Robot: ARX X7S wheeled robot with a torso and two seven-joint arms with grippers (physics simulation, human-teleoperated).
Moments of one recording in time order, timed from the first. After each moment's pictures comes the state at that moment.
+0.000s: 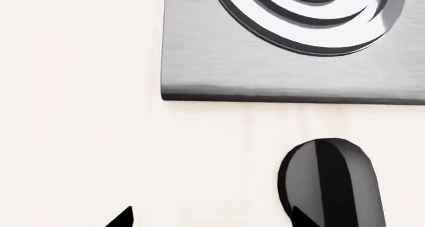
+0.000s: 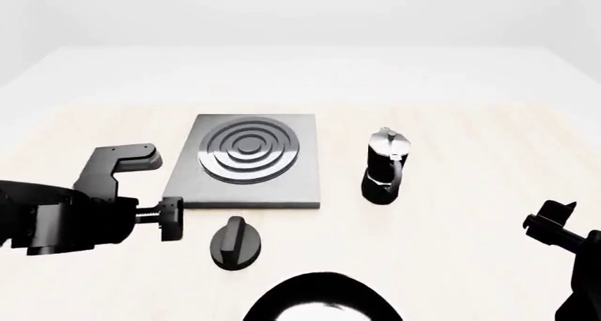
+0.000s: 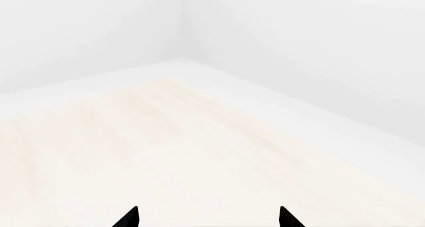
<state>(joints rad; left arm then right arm) -0.96 -0.69 0.36 -0.30 -1.41 -1.37 -0.54 0.32 0.26 0.47 -0.35 0.13 0.90 0.29</state>
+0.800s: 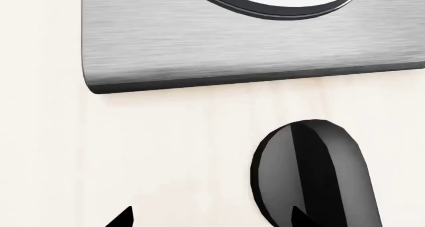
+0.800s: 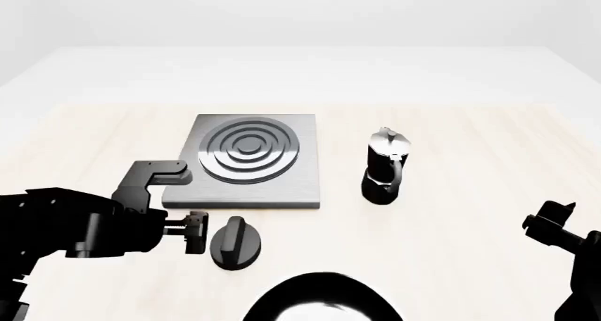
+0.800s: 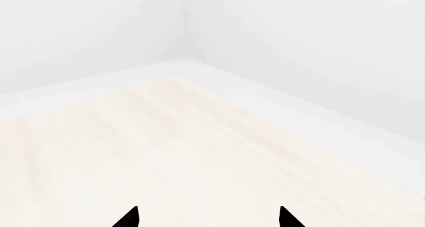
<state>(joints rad) -0.98 -0.62 0.54 -0.39 -1.24 -1.27 -0.29 0.31 0.26 0.47 -0.35 0.15 0.89 0.30</state>
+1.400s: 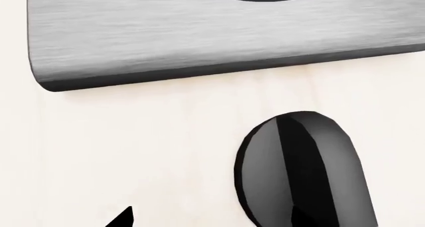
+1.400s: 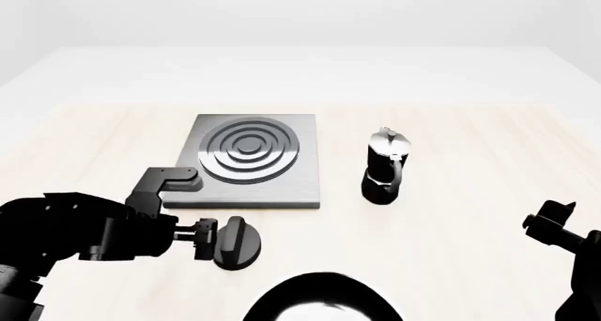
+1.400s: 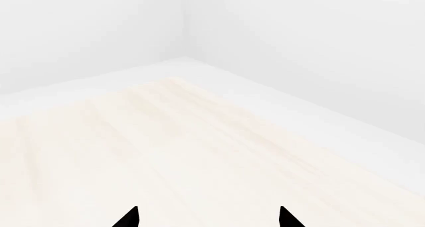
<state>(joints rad) -0.99 -0.59 0.62 -0.44 -1.19 -1.23 -0.18 0.31 0.27 0.47 -0.35 0.16 0.90 0.31</state>
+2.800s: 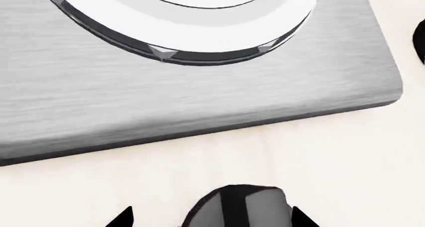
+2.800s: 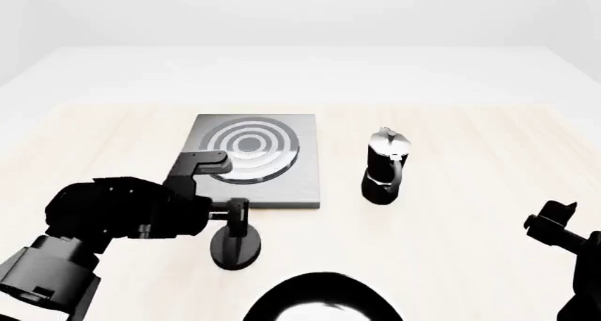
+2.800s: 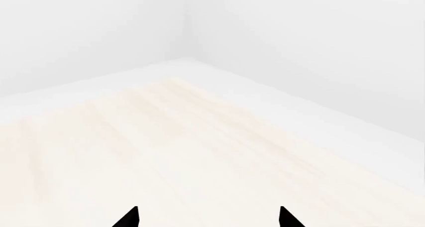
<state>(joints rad) -1.09 -0.40 0.70 -0.71 -1.10 -1.06 -0.08 0.30 0.28 0.48 -0.36 0.19 0.90 0.32</state>
